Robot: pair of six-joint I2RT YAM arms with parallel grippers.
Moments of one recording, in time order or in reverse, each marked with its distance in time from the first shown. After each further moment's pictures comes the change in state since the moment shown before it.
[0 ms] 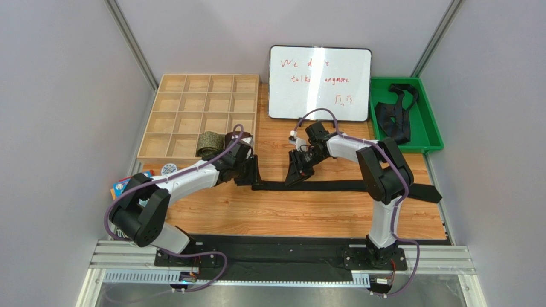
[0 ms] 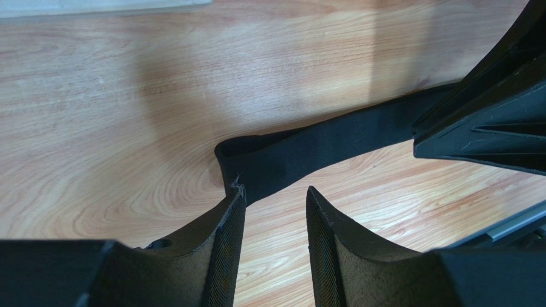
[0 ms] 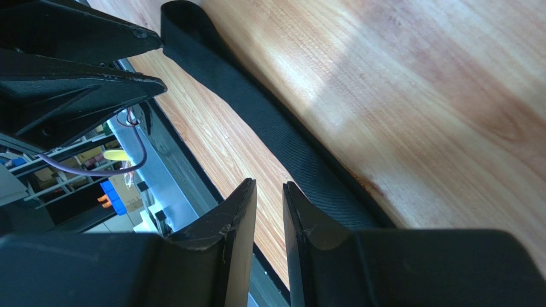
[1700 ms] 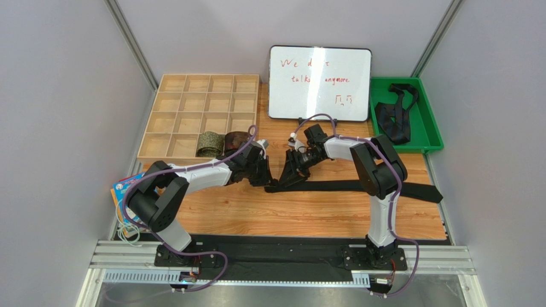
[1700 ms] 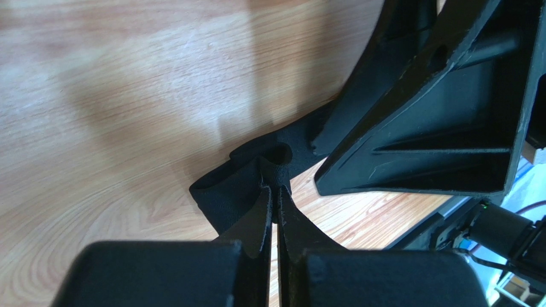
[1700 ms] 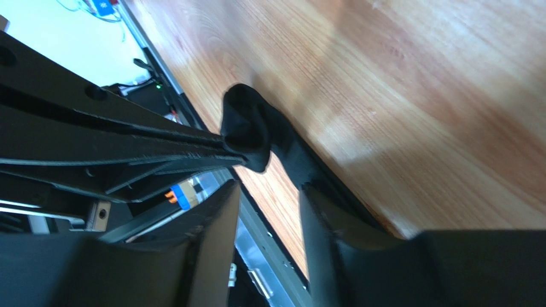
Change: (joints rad) left arm -0.066 0.151 0.031 0.183 0.137 -0.061; right arm -0.006 0.082 -0.006 0.118 -0.115 0.187
